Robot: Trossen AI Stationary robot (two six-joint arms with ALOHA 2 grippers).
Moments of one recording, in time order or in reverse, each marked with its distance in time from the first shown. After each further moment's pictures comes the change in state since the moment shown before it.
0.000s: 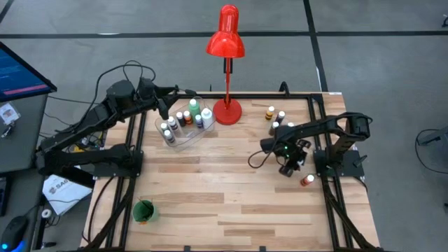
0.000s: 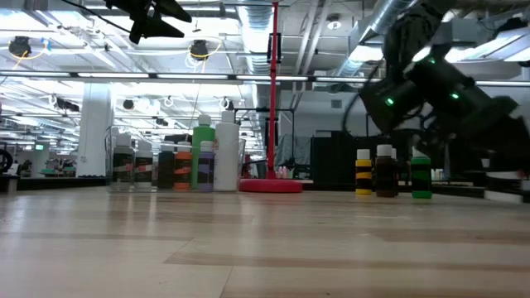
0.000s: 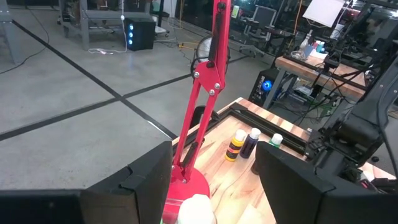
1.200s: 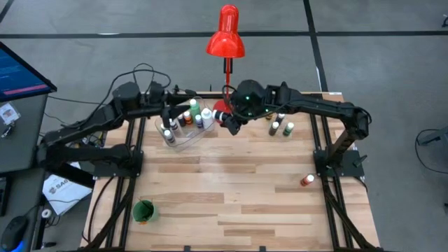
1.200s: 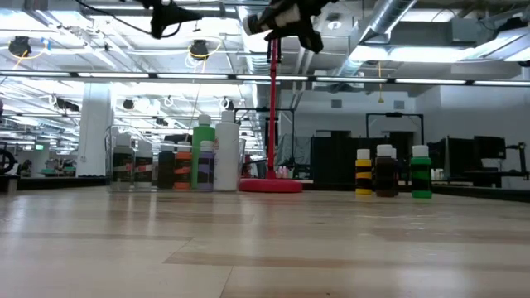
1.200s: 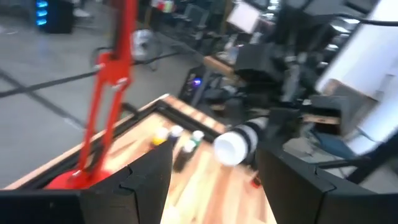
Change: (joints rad) left arm -0.106 0.063 0.000 0.140 0.206 -0.141; right arm -0.104 0.000 0.821 0.611 0.040 0.058
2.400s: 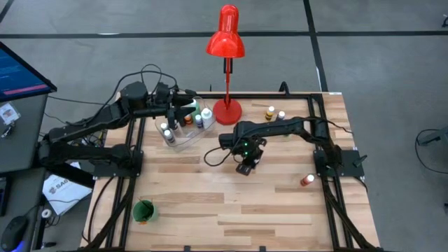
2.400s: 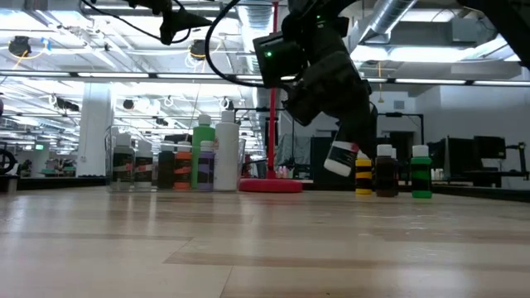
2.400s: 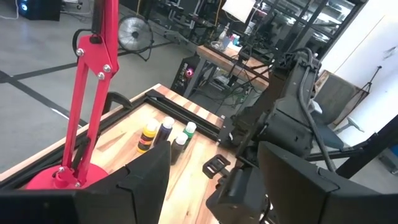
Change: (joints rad) left arm -0.008 0.067 0.000 0.037 0.035 -0.008; right arm 0.157 0.431 0.004 -0.717 -0.065 -0.129
